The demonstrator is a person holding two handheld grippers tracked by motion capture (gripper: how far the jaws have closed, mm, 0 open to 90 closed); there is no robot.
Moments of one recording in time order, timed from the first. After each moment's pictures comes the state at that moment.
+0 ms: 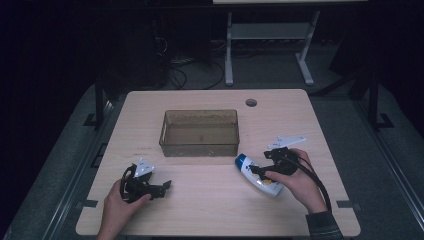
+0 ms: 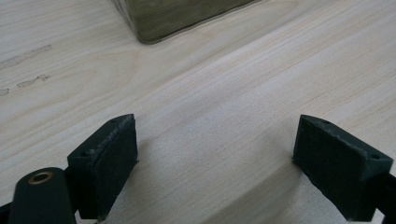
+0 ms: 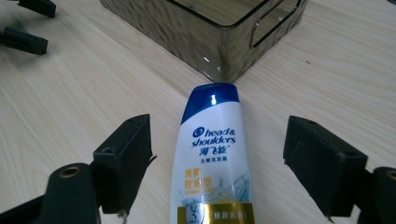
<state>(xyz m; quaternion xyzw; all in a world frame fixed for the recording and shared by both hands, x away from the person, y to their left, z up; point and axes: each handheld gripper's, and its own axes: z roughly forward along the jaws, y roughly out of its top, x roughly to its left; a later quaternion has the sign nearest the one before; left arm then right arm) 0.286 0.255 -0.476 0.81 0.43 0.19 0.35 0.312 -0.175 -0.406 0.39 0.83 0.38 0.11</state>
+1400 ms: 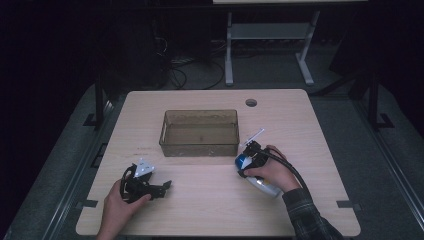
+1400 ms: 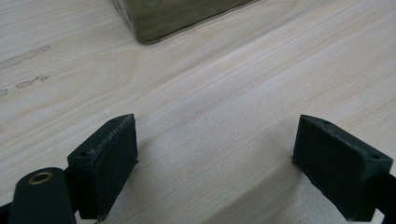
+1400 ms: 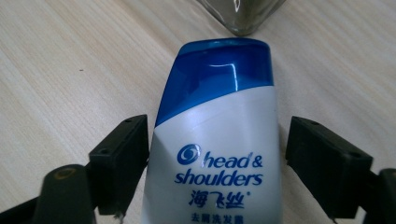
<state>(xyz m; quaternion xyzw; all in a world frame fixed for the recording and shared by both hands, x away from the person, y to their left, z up) 0.285 0.255 -0.475 0.81 0.43 0.19 0.34 0.363 -0.121 -0.448 0.39 0.90 0.20 0.05</state>
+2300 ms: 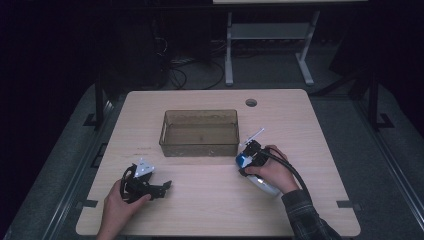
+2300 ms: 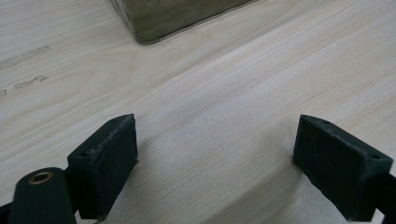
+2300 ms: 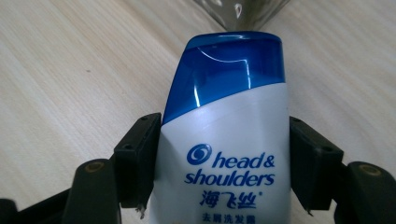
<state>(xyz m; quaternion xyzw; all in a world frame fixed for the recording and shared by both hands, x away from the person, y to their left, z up) 0.285 0.255 -0.475 0.81 0.43 0.19 0.35 0.360 -0.121 -0.439 0.39 0.89 0.20 0.05</state>
